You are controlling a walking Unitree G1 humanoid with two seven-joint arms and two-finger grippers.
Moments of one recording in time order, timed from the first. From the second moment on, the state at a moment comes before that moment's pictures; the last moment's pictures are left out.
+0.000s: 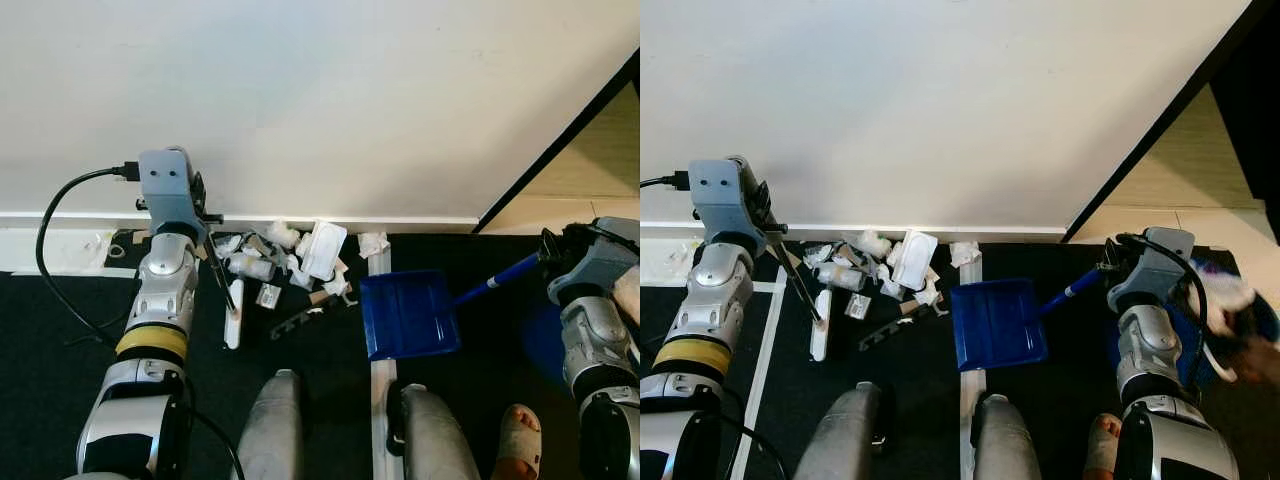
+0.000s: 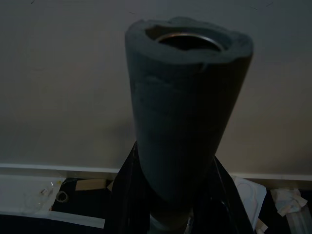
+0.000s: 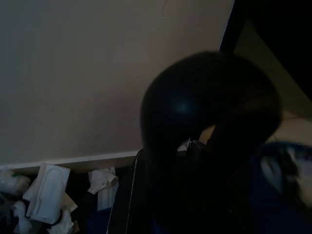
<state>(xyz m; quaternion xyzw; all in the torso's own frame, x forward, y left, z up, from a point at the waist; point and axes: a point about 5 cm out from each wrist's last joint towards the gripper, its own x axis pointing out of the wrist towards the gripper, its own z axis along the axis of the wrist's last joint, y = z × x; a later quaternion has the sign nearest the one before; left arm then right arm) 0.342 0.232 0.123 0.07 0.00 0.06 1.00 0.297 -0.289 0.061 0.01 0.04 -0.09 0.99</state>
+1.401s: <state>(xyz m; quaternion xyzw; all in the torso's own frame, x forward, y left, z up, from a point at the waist) 0.368 0.271 0.193 0.24 -0.01 0.03 0.97 0.303 -0.277 0.061 -0.01 0.03 -0.12 0.99</state>
